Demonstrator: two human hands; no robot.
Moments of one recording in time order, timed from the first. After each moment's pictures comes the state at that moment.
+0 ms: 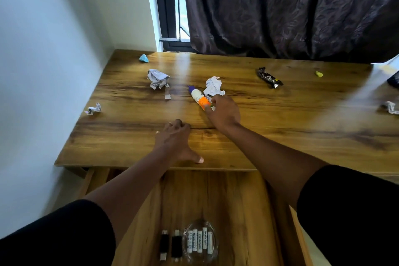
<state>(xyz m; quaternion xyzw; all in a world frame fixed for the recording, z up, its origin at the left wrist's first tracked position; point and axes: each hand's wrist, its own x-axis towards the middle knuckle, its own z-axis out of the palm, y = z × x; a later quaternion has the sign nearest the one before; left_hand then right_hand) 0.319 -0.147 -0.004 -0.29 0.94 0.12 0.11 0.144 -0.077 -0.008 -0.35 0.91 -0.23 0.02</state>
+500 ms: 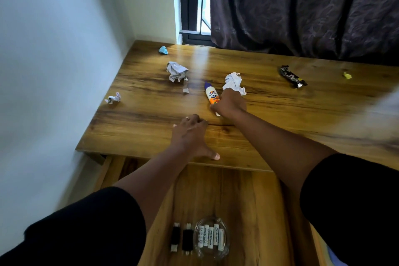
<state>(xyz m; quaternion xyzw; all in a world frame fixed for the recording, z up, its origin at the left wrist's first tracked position) 0.325 -0.144 0.001 -0.30 0.94 0.13 0.09 0.150 -0.124 -0.002 -0.31 0.93 -0.17 0.13</state>
